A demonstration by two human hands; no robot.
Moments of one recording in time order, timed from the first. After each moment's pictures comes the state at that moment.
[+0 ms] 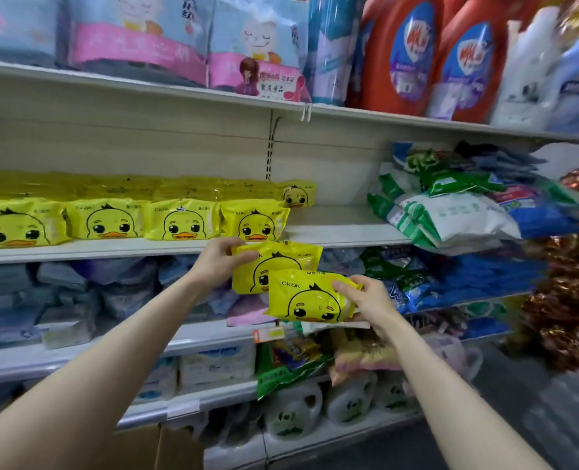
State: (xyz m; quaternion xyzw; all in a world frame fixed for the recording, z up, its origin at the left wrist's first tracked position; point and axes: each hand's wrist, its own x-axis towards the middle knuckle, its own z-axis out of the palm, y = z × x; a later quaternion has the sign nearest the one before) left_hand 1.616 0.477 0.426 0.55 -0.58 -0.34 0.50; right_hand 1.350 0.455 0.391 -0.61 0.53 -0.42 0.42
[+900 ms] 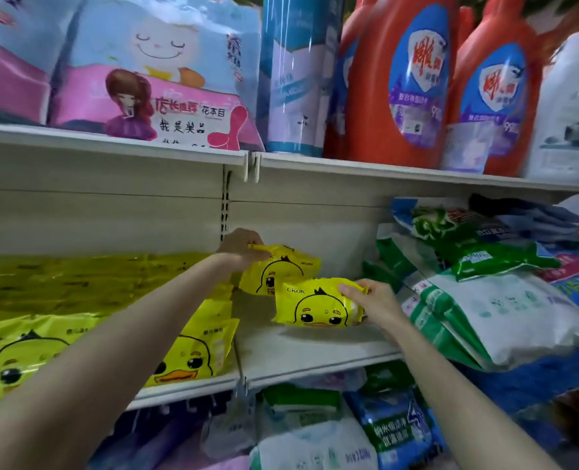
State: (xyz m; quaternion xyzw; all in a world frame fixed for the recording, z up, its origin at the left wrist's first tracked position) left_hand 1.571 0.117 0.504 0.62 -0.67 -0.14 0.37; right_hand 1.311 0.131 0.447 -0.62 0.52 -0.46 0.37
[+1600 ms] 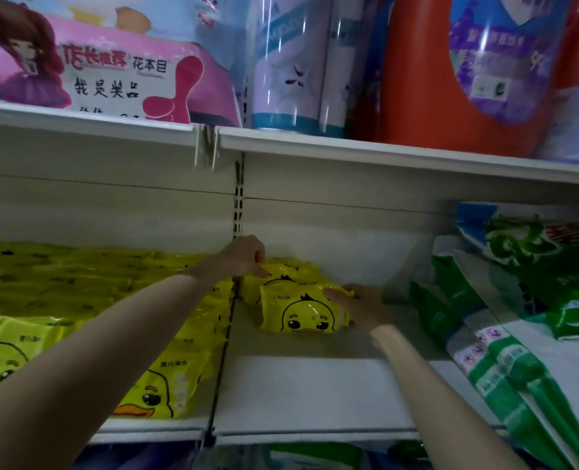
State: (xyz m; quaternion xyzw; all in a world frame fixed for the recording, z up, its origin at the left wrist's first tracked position) left_hand 1.588 0.026 0.479 0.70 -0.68 -0.08 0.21; right_hand 1.349 -0.009 0.417 -0.66 0.47 -0.41 0.42
